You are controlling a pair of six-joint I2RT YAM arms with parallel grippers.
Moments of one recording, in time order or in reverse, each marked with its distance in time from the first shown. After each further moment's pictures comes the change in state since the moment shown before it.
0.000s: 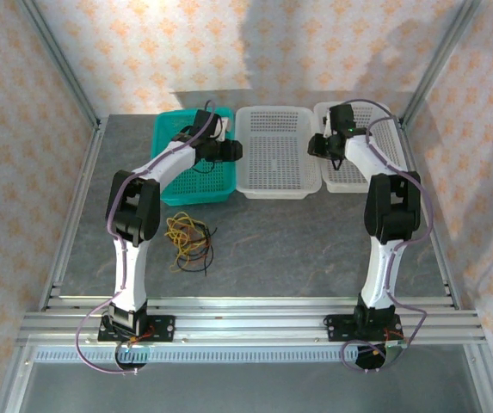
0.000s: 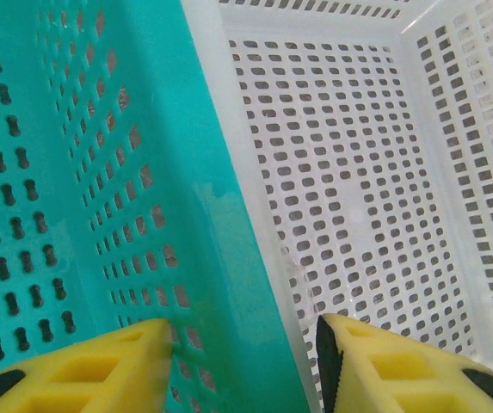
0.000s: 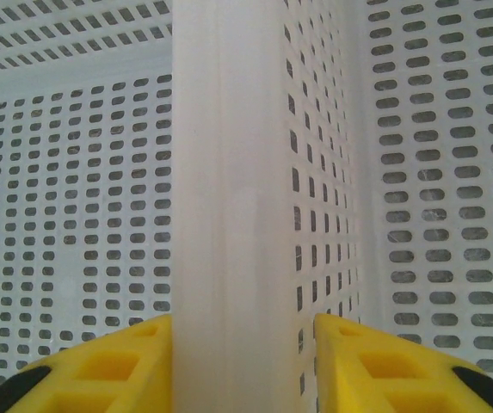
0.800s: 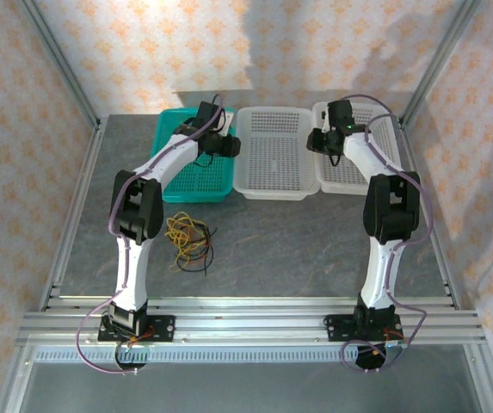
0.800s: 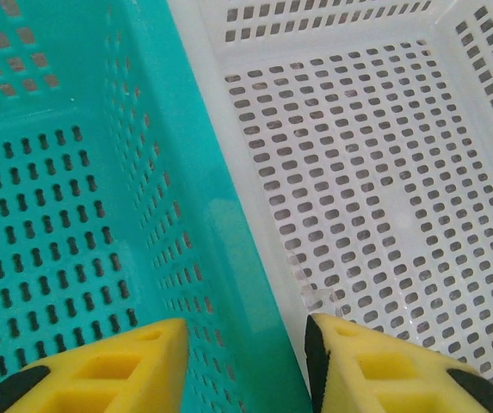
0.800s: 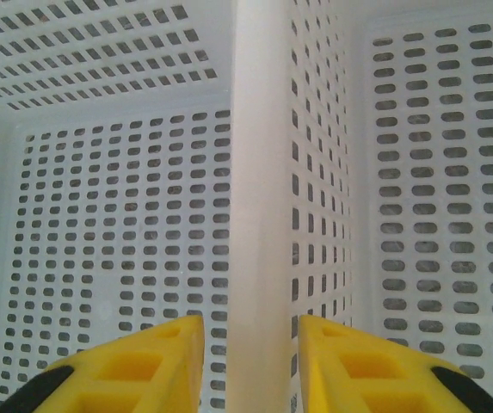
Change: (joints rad) left arm -0.011 0.043 0.153 -0.139 -0.117 0.191; right arm 0.020 0.017 0.066 -0.008 -0.006 0.028
